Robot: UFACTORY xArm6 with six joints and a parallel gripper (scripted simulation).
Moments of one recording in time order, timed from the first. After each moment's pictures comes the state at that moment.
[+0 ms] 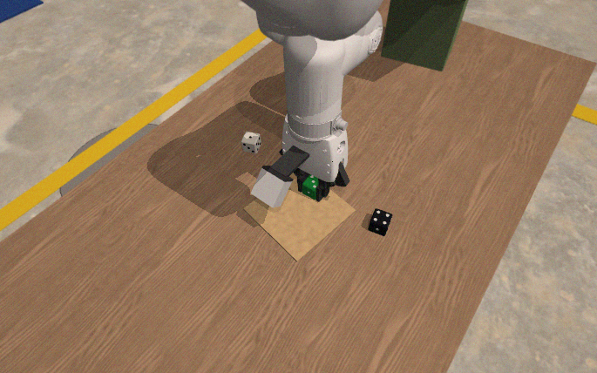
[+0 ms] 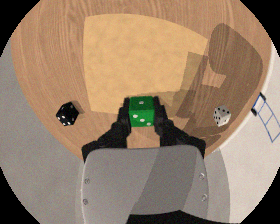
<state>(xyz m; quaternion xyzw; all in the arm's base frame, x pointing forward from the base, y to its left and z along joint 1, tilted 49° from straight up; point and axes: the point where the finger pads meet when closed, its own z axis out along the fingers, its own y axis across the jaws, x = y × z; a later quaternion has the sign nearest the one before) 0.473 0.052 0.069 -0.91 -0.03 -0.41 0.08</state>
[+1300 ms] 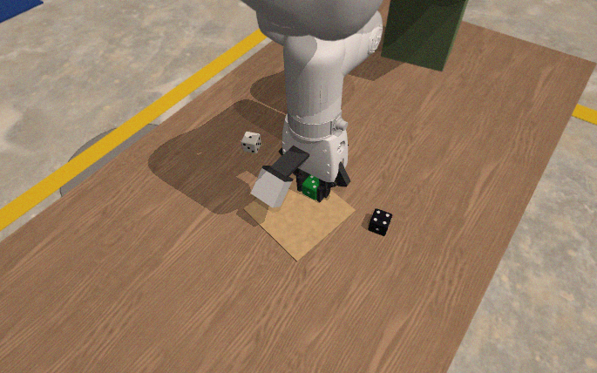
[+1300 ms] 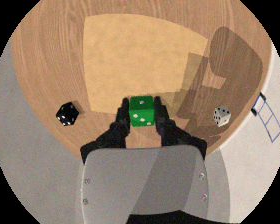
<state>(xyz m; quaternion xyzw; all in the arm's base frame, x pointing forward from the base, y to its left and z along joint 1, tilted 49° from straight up) 0.473 0.052 0.069 -0.91 -0.03 -0.41 0.08</state>
